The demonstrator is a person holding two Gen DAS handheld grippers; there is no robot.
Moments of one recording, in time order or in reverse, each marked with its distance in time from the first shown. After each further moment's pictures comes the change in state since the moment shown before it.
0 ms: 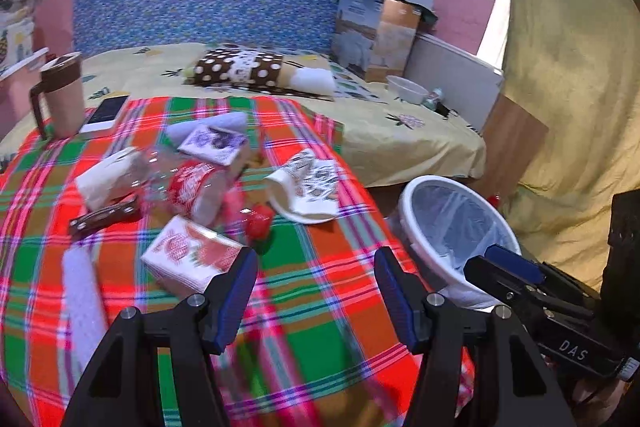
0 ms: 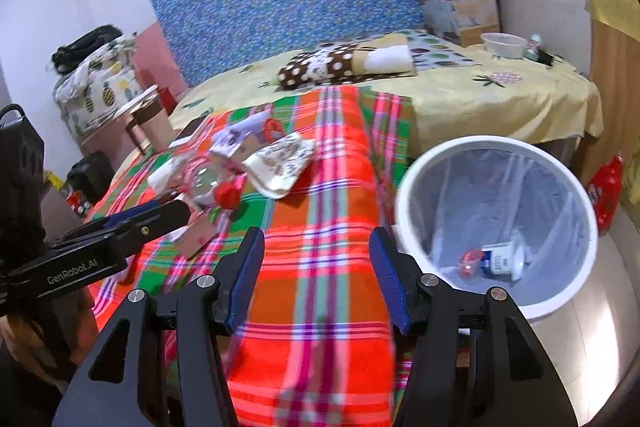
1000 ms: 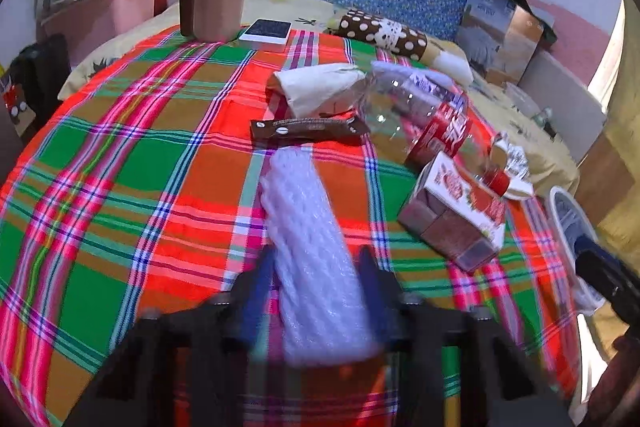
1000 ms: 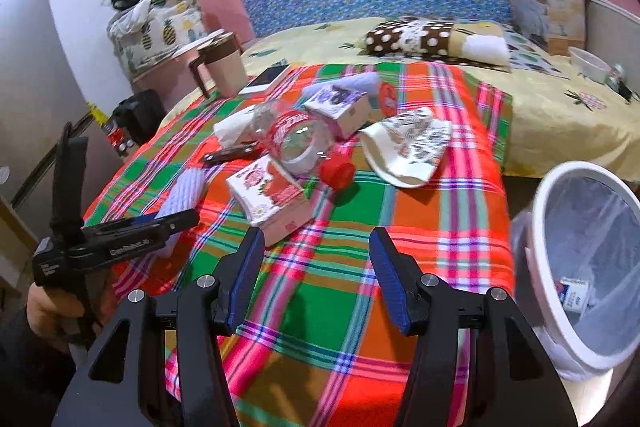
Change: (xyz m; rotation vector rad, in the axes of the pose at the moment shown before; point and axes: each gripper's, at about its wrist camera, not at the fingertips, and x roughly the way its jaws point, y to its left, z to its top) left arm -0.001 0.148 -0.044 -0.242 0.101 0.293; right arm 0.046 0.073 0.002 -0.190 0.132 0.180
